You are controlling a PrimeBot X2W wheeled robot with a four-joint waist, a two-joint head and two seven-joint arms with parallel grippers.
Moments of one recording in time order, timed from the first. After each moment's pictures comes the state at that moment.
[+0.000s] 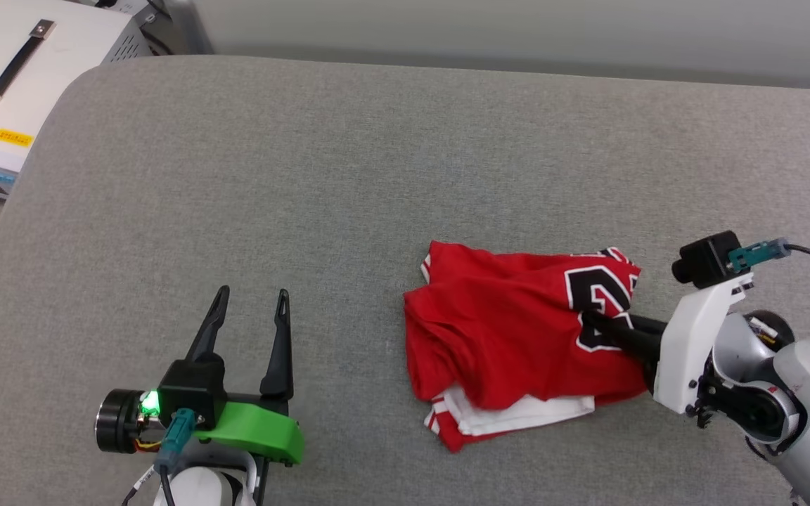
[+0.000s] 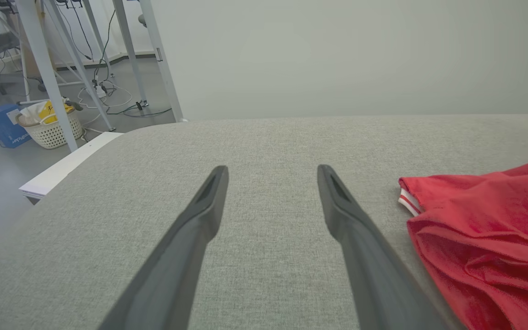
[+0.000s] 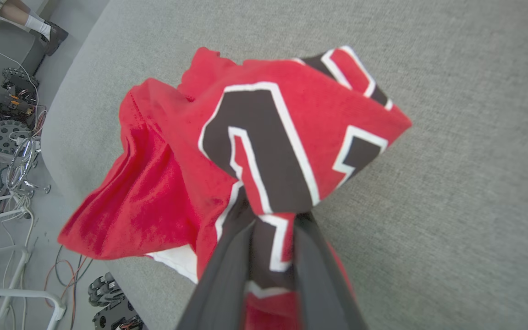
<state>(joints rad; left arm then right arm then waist) -0.06 0.06 -0.08 0.10 -0.04 -0.03 -0.26 -0.43 -0.53 0.62 0.20 1.04 0.13 0.42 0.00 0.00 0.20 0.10</state>
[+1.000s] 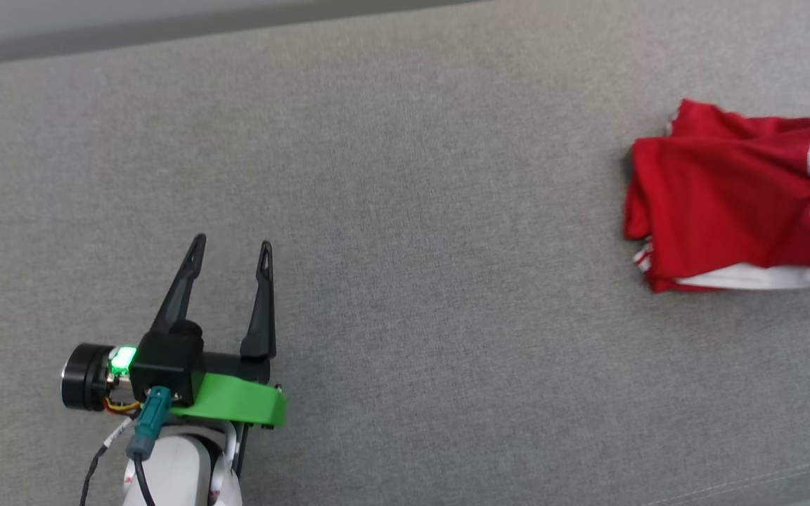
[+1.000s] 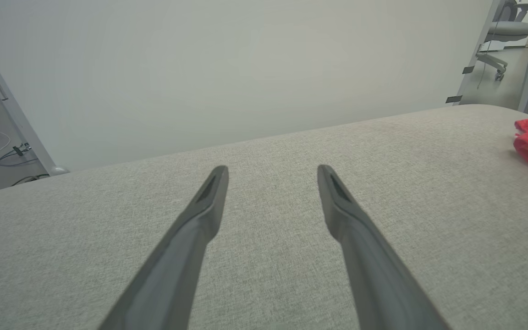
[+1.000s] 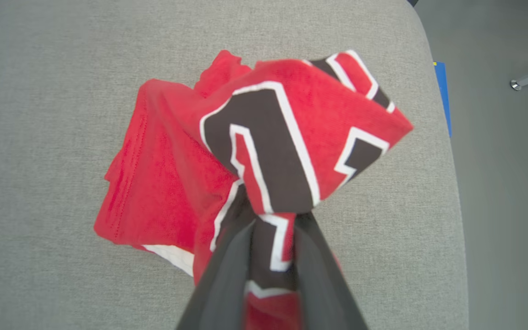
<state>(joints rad) -0.11 0.10 -0.07 -0.01 -0.01 -0.04 -0.26 -0.65 -0.88 0.54 0.33 1.00 0.13 0.41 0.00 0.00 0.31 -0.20</state>
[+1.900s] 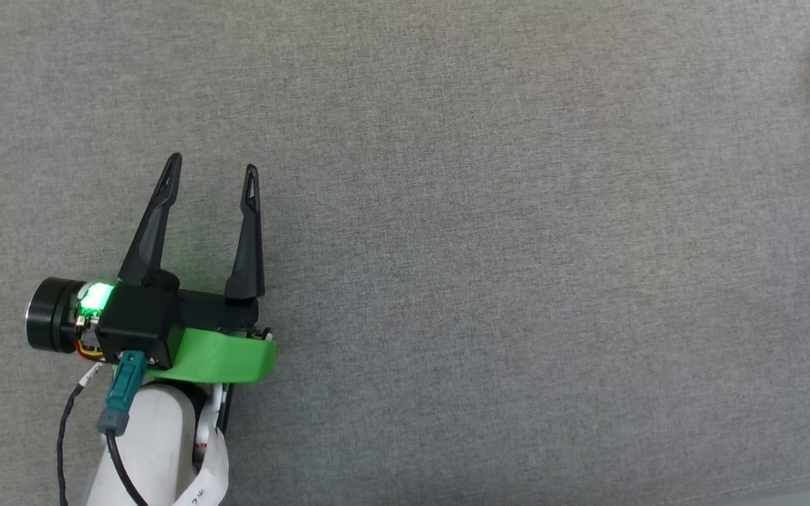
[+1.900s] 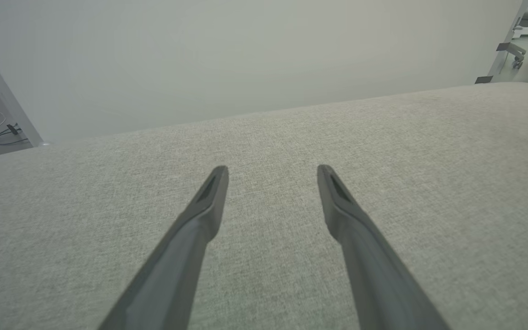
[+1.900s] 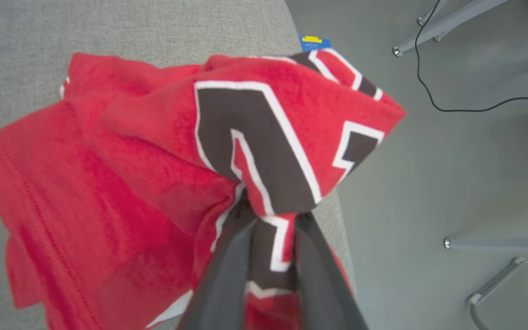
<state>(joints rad) -0.22 0.14 -0.08 -0.11 -0.01 -0.03 -0.26 -0.97 -0.94 0.45 0.73 0.83 0.13 0.40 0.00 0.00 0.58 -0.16</state>
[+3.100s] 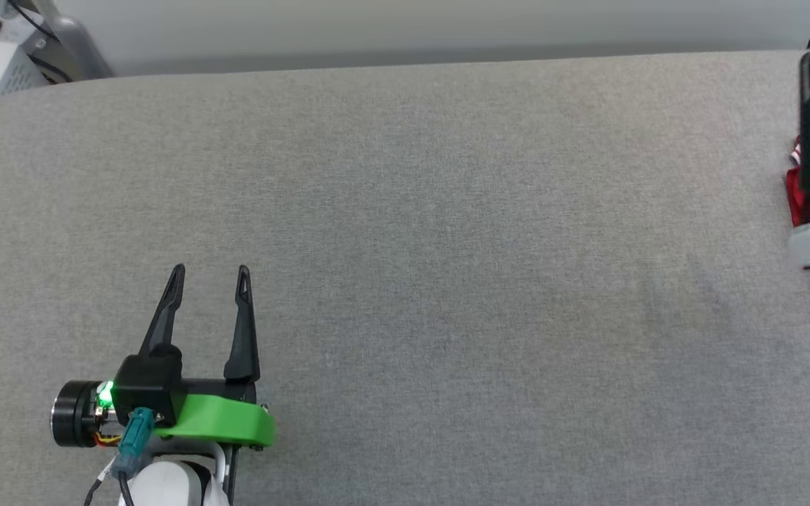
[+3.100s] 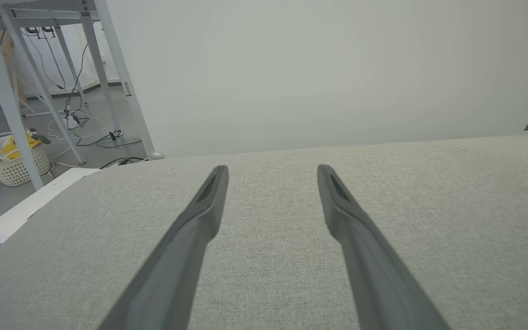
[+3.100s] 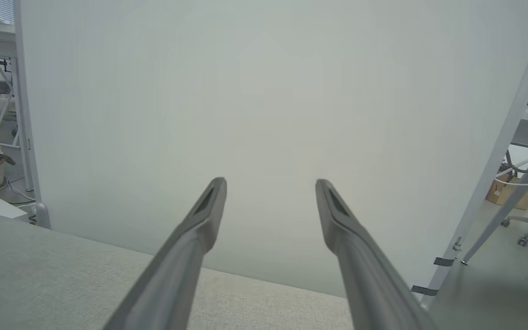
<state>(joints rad) -0.06 0.09 -0.03 -0.01 -0.05 -0.01 -0.26 -0.50 -0.42 0.05 0.15 0.29 0.13 -0.26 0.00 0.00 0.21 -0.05</state>
